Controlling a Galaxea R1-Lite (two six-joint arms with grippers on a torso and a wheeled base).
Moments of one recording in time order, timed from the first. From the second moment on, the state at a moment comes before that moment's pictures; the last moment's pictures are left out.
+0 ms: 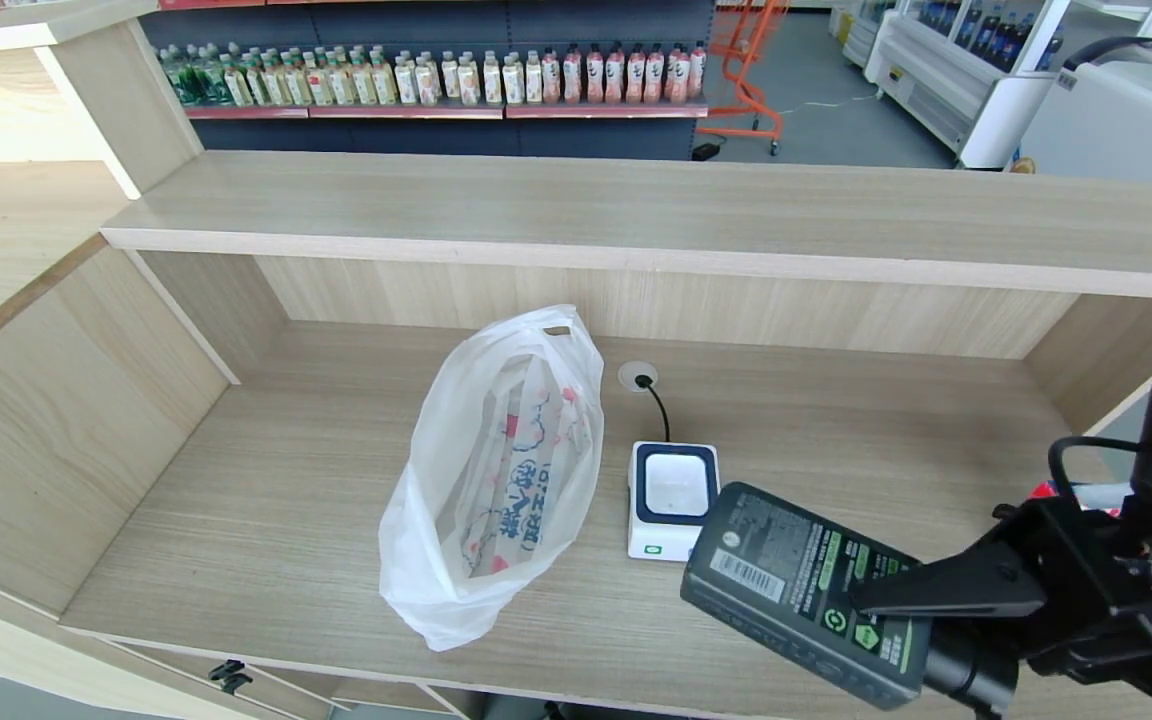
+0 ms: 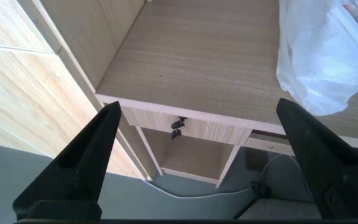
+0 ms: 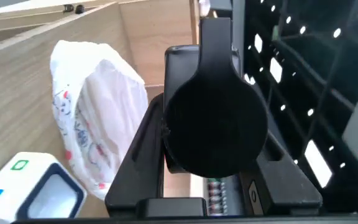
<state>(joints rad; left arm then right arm) 0.00 0.00 0.00 0.05 0.13 0.01 0.32 1.46 -0.44 -0.78 1.27 -2.08</state>
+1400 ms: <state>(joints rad) 0.00 0.00 0.00 0.05 0.13 0.01 0.32 1.63 -0.60 -0.69 0.40 0.37</state>
